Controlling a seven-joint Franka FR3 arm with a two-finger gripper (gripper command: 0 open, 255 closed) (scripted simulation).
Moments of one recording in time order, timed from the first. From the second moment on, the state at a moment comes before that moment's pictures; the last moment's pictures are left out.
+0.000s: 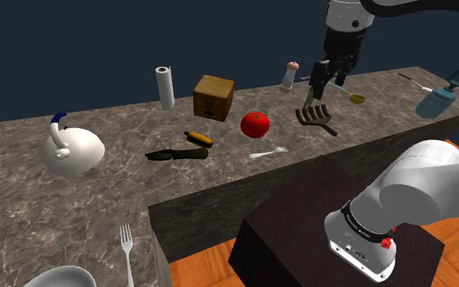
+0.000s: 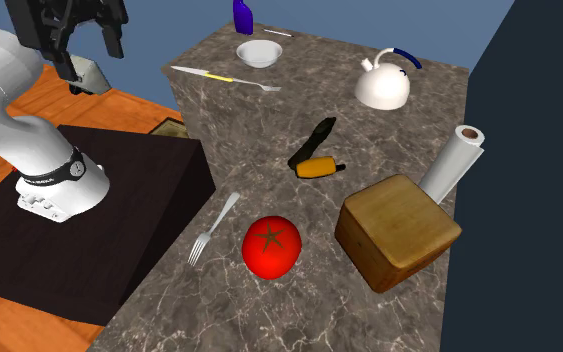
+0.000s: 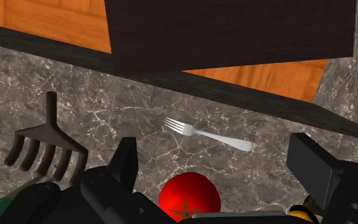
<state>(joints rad) 0.00 -0.76 0.06 -2.42 -0.11 1.52 0.11</state>
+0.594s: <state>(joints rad) 0.02 -0.59 0.13 -2.46 -0.11 1.76 0.17</state>
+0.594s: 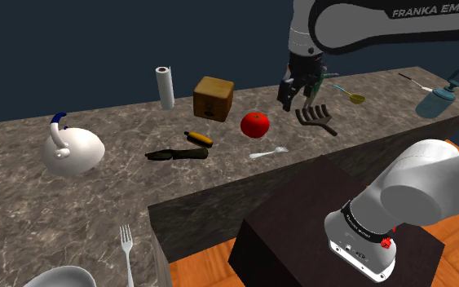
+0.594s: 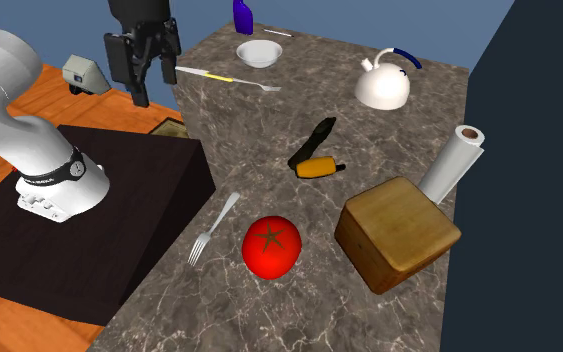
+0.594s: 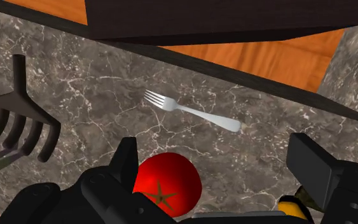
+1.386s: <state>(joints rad) 0.03 -0.17 0.23 -2.38 -0.22 2.12 0.32</state>
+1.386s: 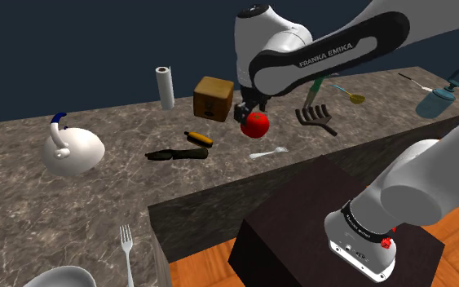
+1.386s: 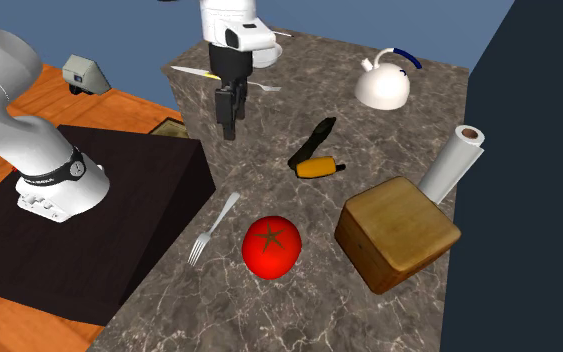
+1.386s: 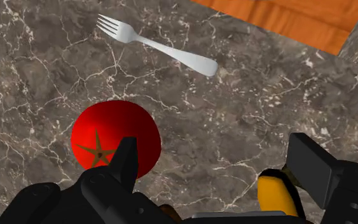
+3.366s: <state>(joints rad) 0.18 0.69 0.19 -1.77 -0.66 2.34 0.61</state>
